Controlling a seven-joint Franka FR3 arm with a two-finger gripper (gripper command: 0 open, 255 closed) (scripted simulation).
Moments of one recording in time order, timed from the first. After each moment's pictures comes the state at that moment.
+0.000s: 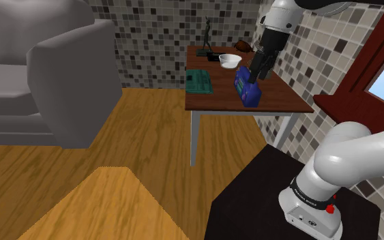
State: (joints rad) arm -0.02 -0.81 -0.07 -2.36 0.12 1.61 -0.13
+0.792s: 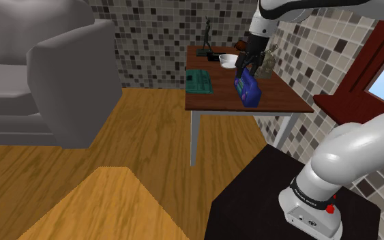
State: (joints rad) arm -0.09 -0.49 -0.16 -2.22 0.07 1.76 -0.12
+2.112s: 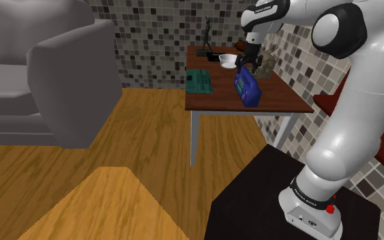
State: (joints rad) arm -0.25 0.18 -0.34 -1.71 0.14 1.83 -0.12
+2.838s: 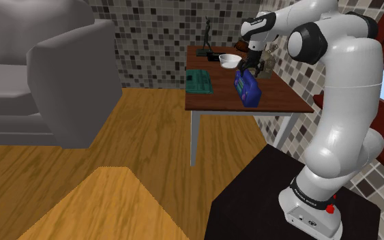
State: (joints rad) arm -0.34 0.42 -0.38 -1.50 0.20 1.83 -0.12
